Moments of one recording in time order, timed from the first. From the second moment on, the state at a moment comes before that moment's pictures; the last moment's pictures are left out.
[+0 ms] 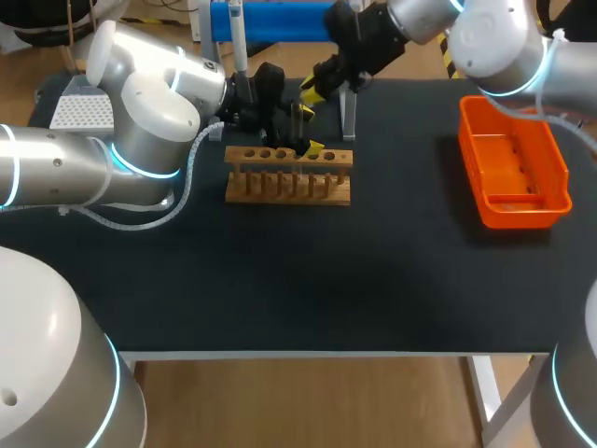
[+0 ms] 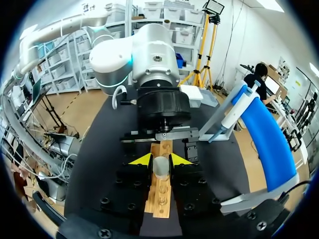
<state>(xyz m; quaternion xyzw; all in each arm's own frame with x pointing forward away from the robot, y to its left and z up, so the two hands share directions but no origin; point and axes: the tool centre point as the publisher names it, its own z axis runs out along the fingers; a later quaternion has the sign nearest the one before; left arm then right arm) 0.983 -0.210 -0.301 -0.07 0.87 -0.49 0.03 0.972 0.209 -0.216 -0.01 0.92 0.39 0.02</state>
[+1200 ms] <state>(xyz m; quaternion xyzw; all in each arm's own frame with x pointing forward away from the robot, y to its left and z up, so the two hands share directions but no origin) 0.983 -0.210 -0.301 -0.07 0.87 -0.49 0.03 0.978 0.213 -0.212 -0.01 0.92 0.39 0.02</state>
